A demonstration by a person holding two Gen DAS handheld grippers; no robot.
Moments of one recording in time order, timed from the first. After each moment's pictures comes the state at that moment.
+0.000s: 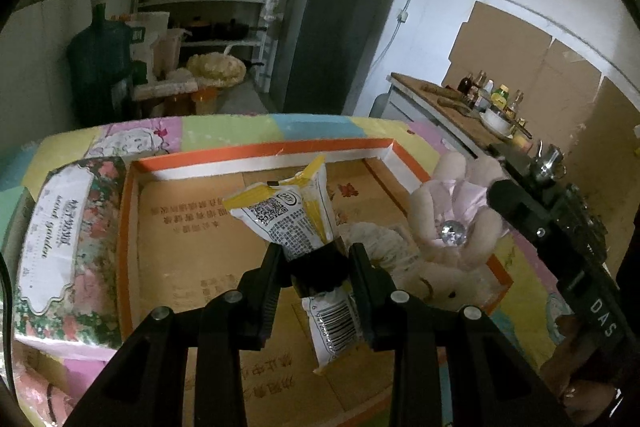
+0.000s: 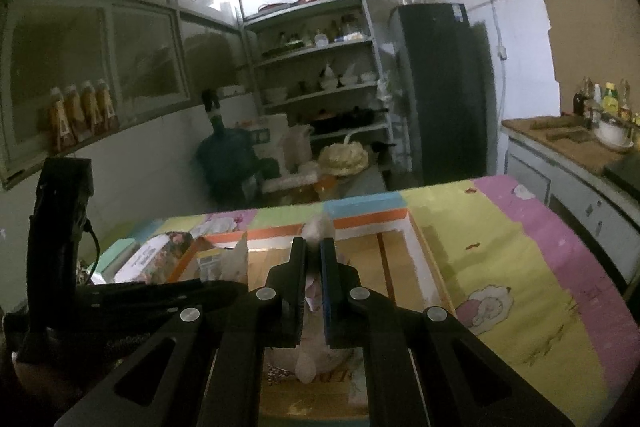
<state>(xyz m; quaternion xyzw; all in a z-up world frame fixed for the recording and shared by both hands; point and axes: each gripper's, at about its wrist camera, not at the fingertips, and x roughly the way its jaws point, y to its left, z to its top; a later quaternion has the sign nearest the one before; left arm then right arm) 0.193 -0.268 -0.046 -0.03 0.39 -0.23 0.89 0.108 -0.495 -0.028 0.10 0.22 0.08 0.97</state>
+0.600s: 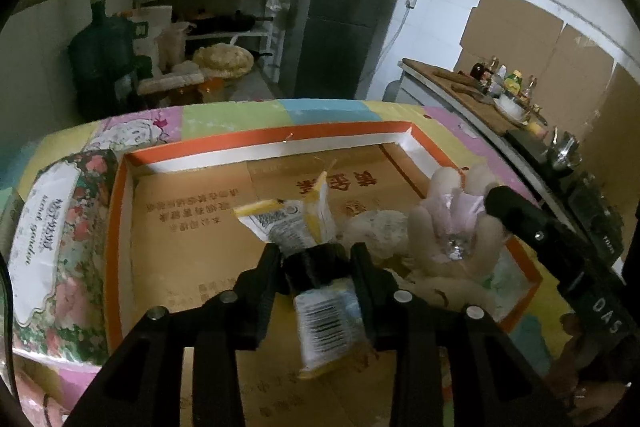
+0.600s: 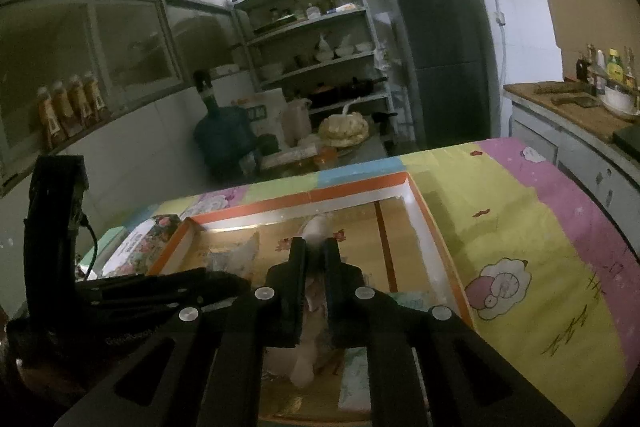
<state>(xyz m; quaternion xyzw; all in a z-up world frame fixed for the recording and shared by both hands) 0.204 -0.277 -0.062 -0.01 0.40 -0.21 0.89 0.131 -0.508 -0.049 0.13 0.26 0.08 0.95</state>
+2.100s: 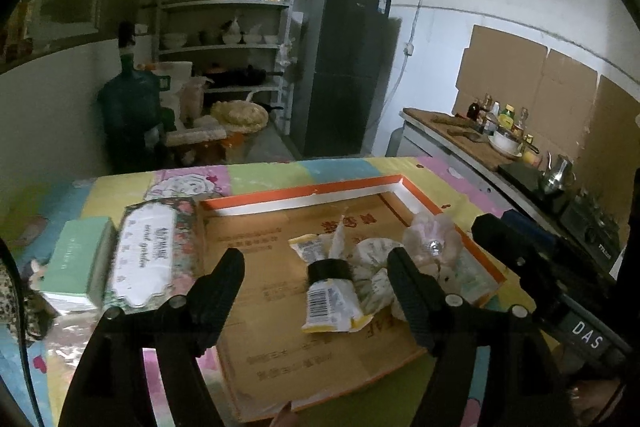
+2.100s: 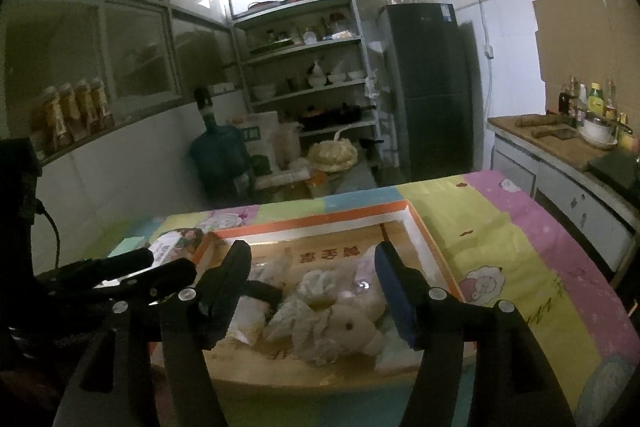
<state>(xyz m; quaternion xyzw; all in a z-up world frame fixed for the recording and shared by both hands) 0.139 -0.226 0.004 -0.01 0.31 -0.19 0.93 0.077 -0.464 -0.004 0.10 0.22 0.05 0.97</state>
